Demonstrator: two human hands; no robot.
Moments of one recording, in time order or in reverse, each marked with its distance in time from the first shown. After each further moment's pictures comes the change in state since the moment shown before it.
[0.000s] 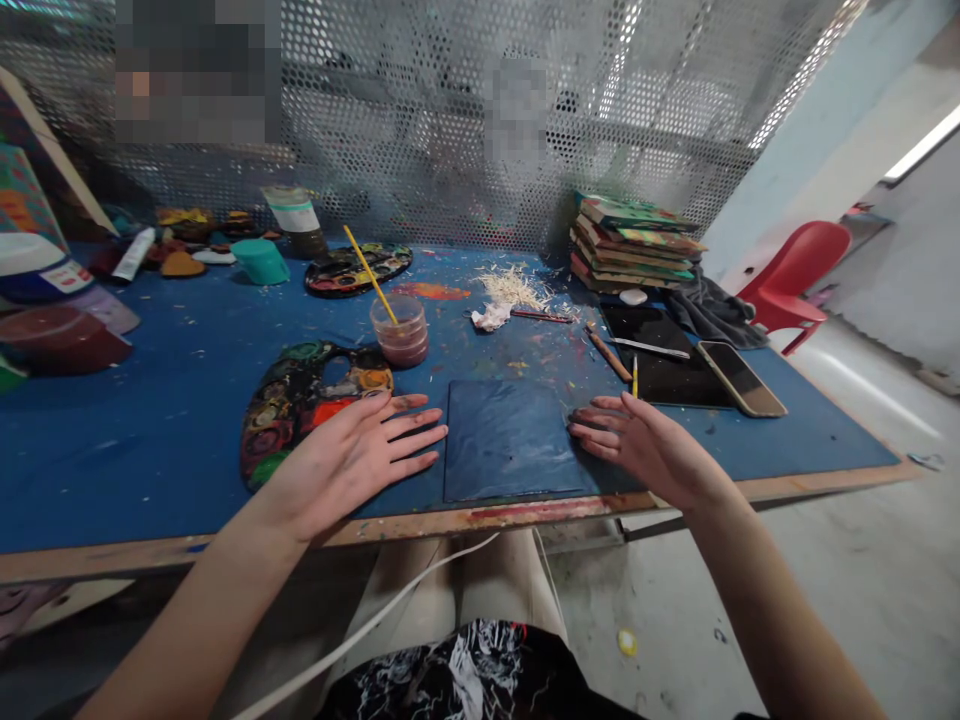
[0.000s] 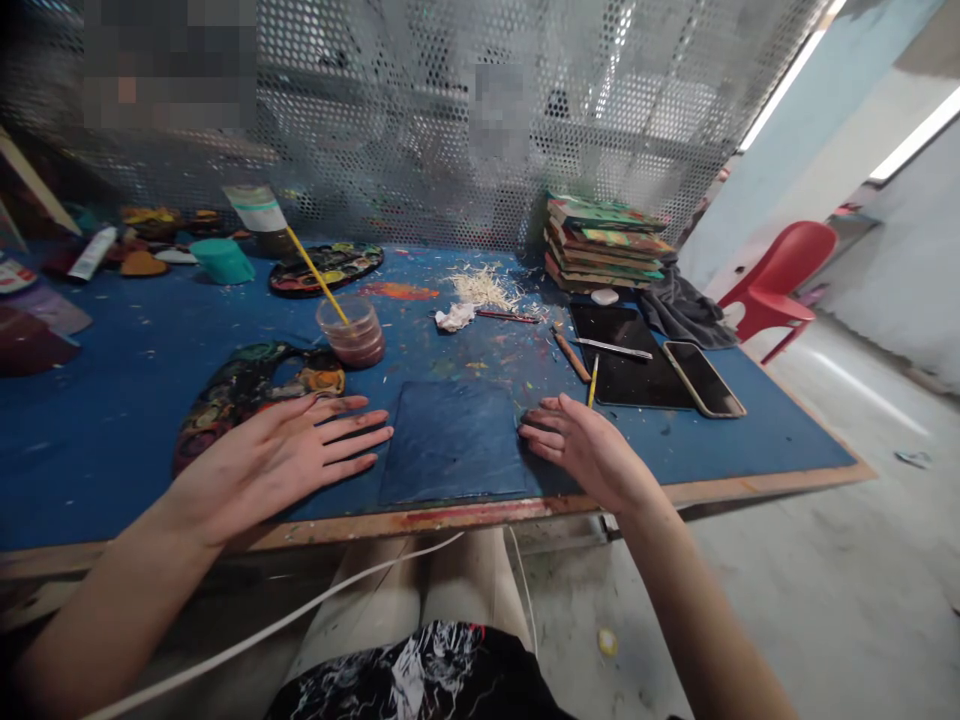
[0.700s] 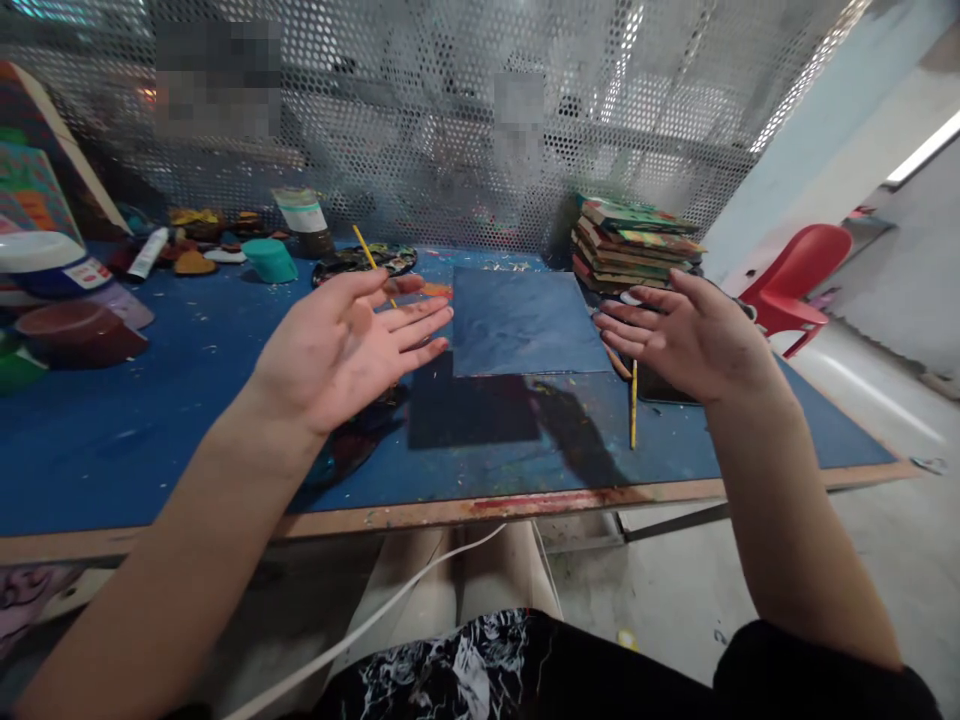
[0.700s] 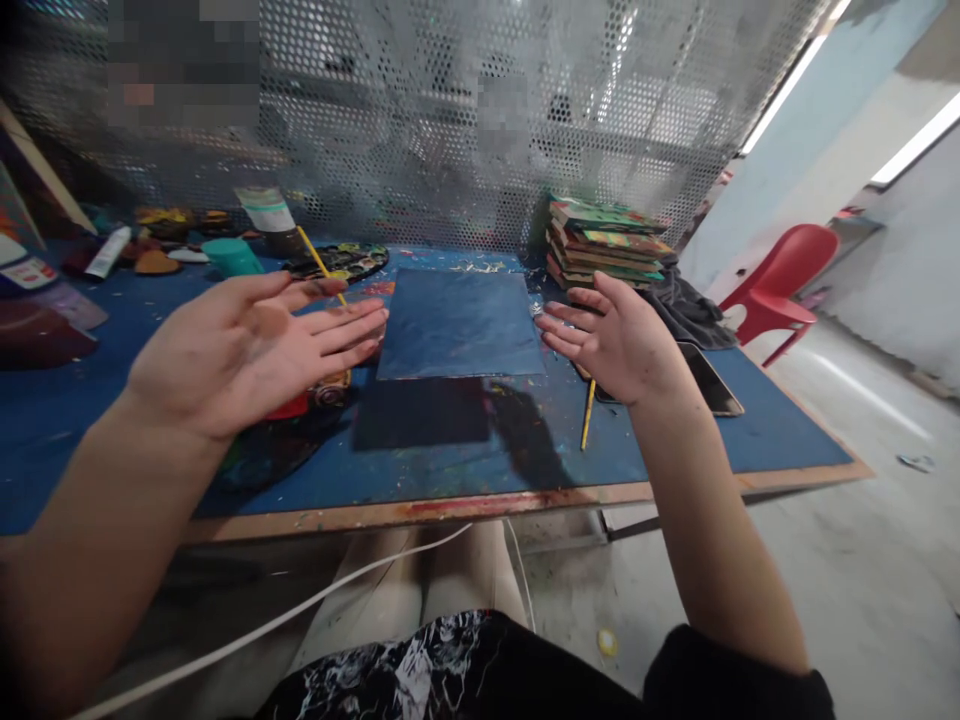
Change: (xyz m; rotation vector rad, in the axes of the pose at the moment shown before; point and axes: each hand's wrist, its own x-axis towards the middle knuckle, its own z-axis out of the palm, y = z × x) left_hand 0.002 0.073 0.055 0.057 -0.012 0.383; right_hand 0.020 -0.103 0.024 -0.143 -0.014 -0.292
